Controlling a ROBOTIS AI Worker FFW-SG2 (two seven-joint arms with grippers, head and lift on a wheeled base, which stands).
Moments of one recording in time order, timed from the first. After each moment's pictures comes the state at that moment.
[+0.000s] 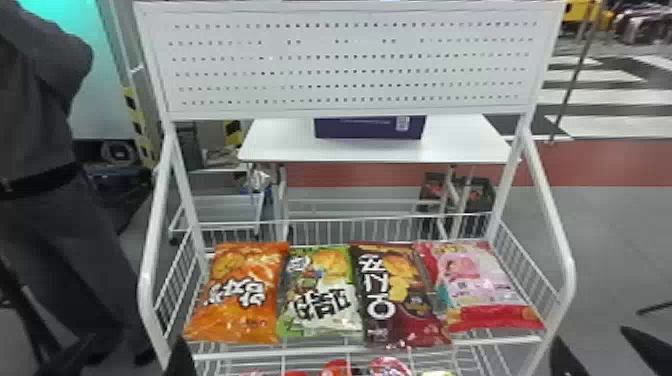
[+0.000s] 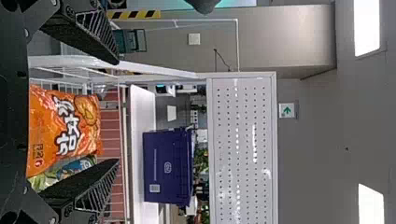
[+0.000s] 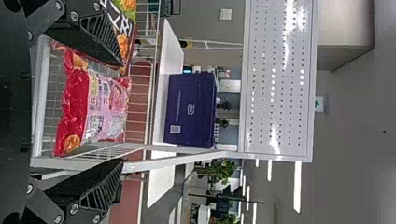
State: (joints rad) left arm 0.90 0.24 -0.04 -2.42 0.05 -0.13 0.23; right arm 0.76 -0.50 -0.10 -2.19 -0.37 -0.14 -0.08
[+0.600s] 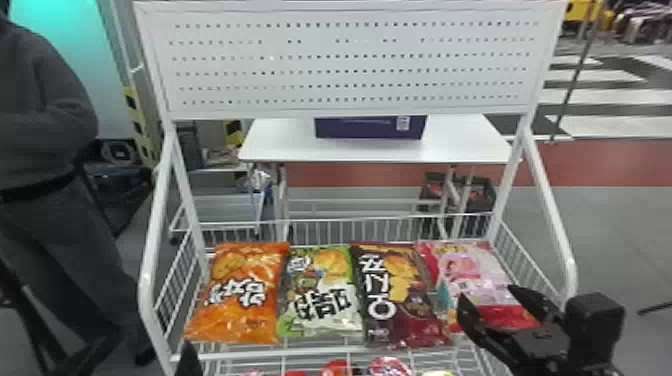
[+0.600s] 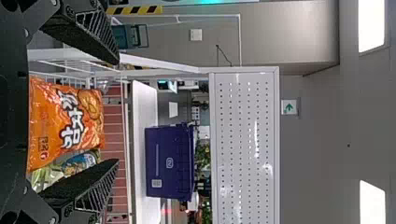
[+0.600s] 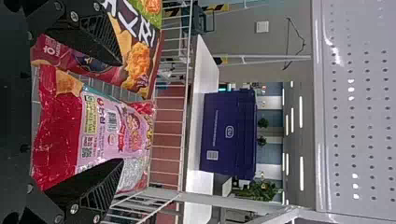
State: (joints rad) left arm 0.91 0.25 -0.05 -2.42 0.04 -0.13 0.23; right arm 0.21 -0.41 0.13 -1.87 -0.36 0.21 -0.02
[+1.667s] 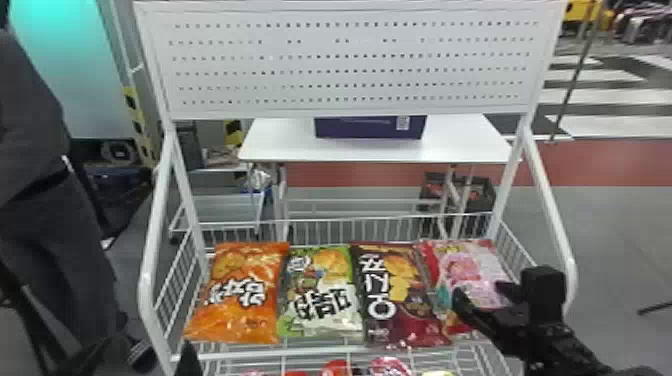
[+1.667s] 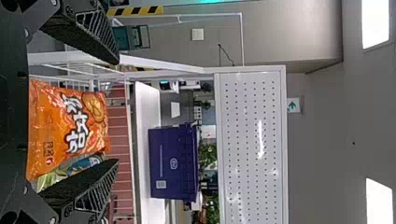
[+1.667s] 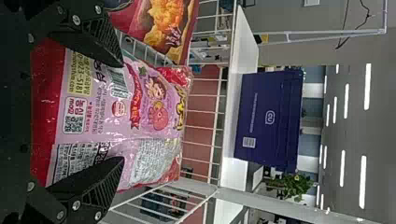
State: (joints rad) left arm 0.88 0.26 -0.04 -2.38 0.06 -0.13 0.23; right arm -0.07 -0.38 0.22 -1.50 -0.33 0.27 -0.02
